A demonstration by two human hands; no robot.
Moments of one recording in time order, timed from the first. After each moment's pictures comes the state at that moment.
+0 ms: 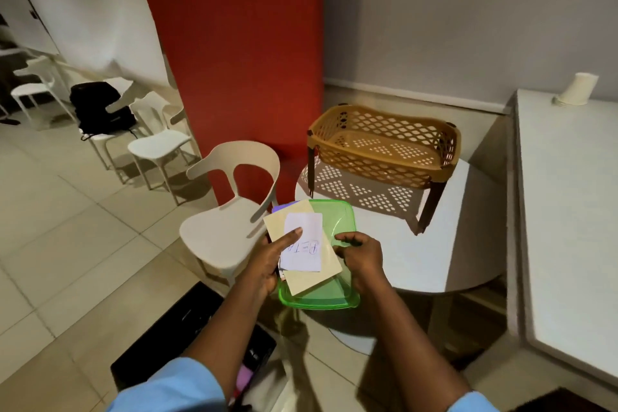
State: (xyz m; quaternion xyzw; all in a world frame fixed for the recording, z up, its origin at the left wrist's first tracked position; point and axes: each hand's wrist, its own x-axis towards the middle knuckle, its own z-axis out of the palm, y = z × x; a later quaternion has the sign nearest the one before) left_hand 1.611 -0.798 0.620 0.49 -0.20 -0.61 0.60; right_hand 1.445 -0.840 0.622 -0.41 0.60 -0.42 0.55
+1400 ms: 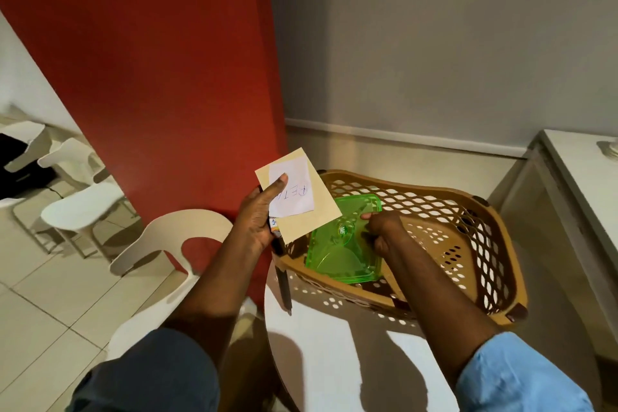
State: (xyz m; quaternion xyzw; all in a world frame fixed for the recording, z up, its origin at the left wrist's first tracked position) left_hand 1.662 -1.220 0.724 0.45 -0.26 -0.60 0.61; right_hand 1.456 -1.256 0.683 -0.29 0.65 -0.42 0.56
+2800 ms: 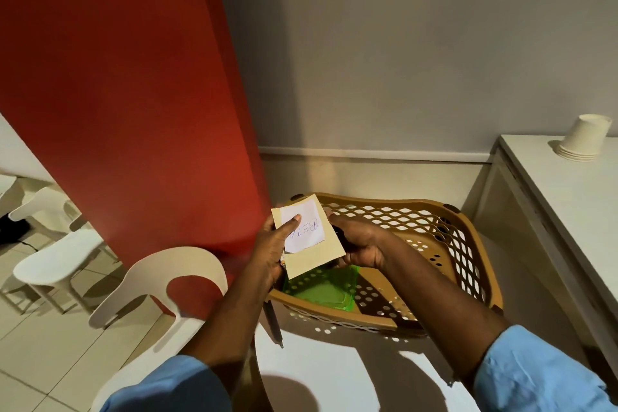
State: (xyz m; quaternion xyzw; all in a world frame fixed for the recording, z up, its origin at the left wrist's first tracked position) left_hand 1.611 -1.232 0.704 0.50 -0.32 -0.58 0.56; right_hand 1.442 -1.238 0.728 -0.38 0.49 -0.30 0.72
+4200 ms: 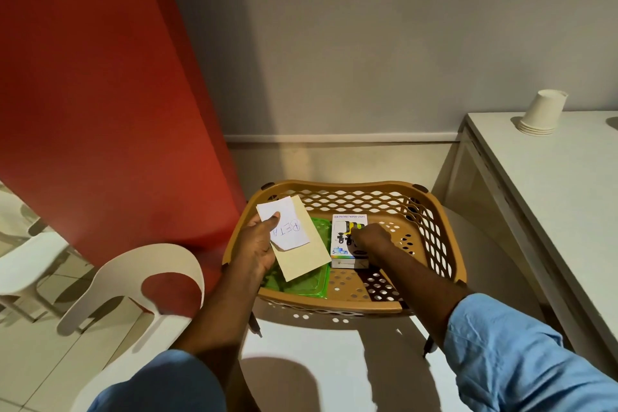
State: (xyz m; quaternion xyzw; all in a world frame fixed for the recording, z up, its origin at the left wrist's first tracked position) left_hand 1.582 -1.242 0.693 0.51 -0.22 -0.62 0.55; right_hand 1.376 -1.264 0.642 -0.38 0.80 -0.22 0.40
